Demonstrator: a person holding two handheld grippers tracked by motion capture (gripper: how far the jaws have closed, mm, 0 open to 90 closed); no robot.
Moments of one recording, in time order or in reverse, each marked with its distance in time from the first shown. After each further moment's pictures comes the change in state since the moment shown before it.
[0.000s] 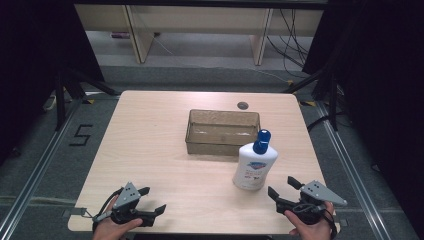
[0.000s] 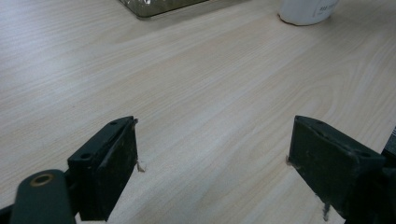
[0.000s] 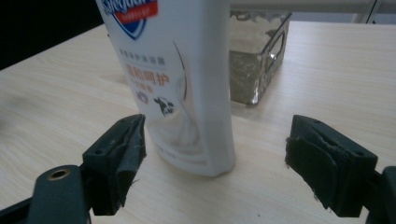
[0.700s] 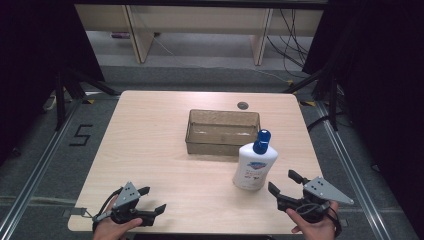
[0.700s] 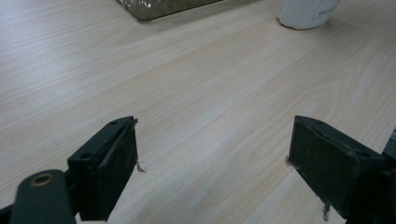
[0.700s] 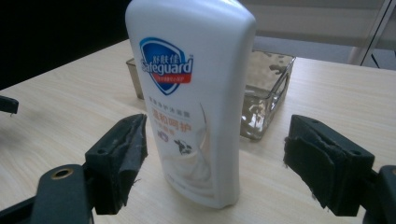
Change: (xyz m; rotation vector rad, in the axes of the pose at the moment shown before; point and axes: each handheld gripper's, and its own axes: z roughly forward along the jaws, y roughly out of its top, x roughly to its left) left arm 0.001 0.000 0.000 -0.007 -0.012 0.001; right arm 0.011 0.026 -0.011 -0.070 0.020 -0.066
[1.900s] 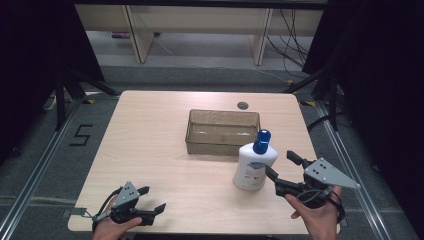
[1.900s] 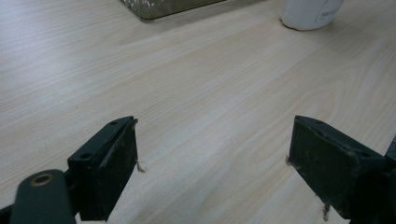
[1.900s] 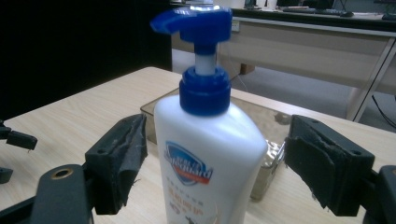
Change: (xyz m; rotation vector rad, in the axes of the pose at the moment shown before) left arm 0.002 0.000 0.000 -0.003 0.006 -0.004; right arm 0.014 0.062 -0.001 -0.067 0.017 -0.069
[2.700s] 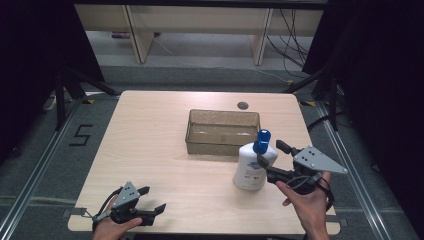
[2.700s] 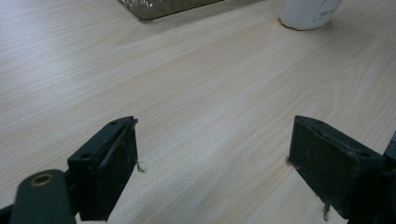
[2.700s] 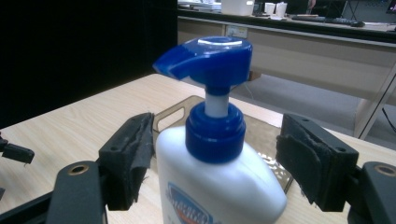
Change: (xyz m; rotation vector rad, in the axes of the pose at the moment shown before) left arm -0.001 0.000 0.000 -0.003 -0.003 0.001; right arm 0.001 0.017 0.028 -0.023 0.036 -0.030
